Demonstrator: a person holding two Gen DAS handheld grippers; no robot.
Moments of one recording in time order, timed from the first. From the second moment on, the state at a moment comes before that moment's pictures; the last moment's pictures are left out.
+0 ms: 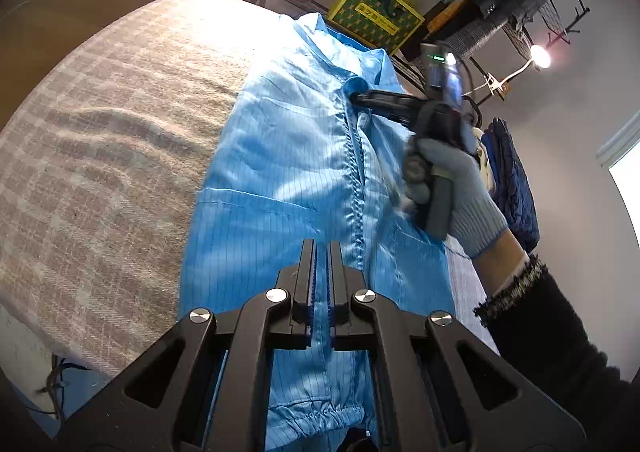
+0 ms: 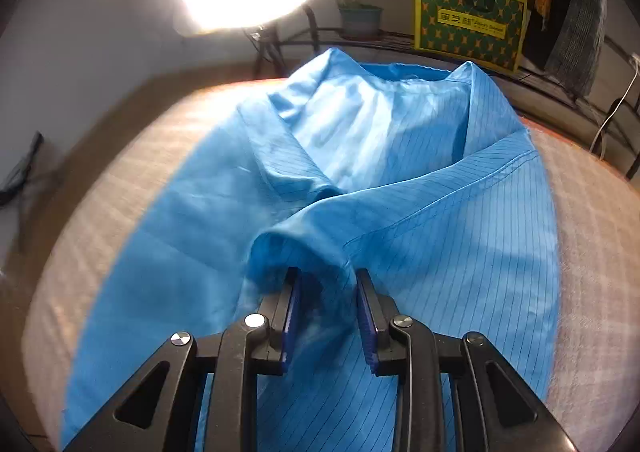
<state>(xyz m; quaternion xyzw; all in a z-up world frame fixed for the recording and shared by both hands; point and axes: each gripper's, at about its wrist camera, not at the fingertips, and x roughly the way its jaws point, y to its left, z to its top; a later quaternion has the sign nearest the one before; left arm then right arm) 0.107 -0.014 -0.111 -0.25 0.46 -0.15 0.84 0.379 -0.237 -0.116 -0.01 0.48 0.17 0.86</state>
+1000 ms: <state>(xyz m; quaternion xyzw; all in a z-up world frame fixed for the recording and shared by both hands) 0.026 0.041 -0.174 -0.33 0.53 -0.16 0.76 0.038 -0.379 -0.101 0.17 0.56 0.26 0.77</state>
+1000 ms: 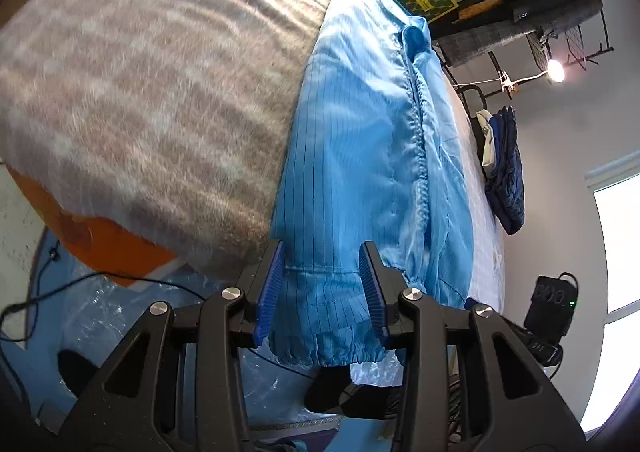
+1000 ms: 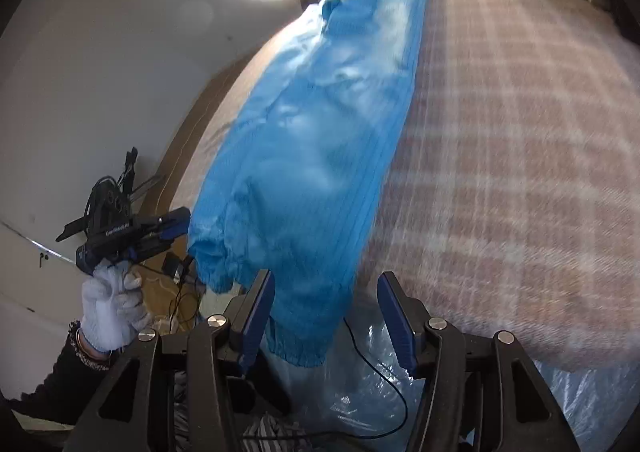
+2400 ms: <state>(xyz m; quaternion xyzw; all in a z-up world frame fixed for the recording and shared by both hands) 0.026 0.026 -0.147 -0.41 0.50 -0.25 0.72 0.060 -0.366 -0.112 0.32 0.55 0.38 0.68</state>
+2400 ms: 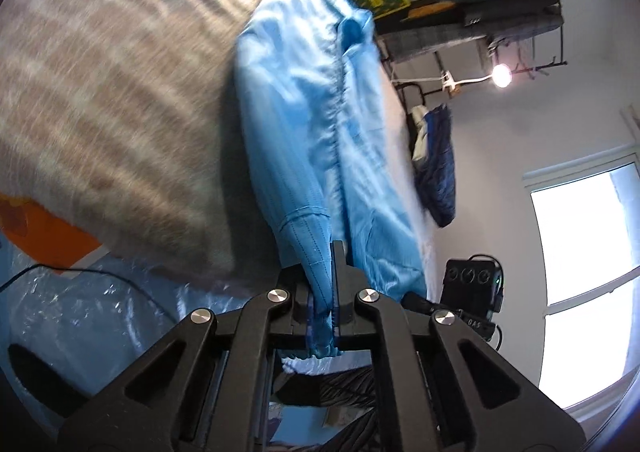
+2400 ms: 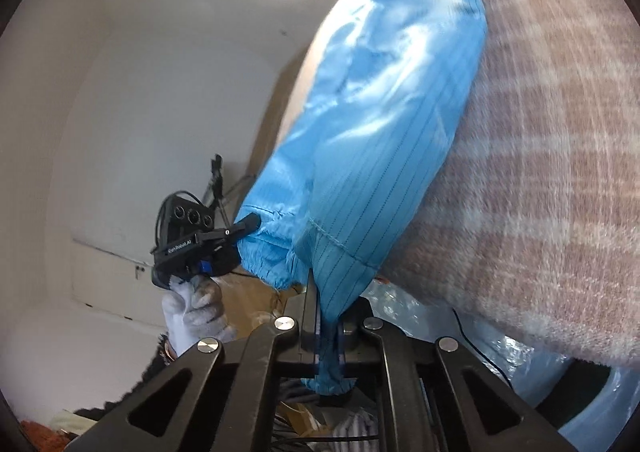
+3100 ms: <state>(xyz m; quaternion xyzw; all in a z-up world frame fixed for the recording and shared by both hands) 0.143 -0.008 -0.033 -0.35 0.46 -0.24 0.78 0.155 -0.375 -0.002 0.32 0.48 0.31 0.75</state>
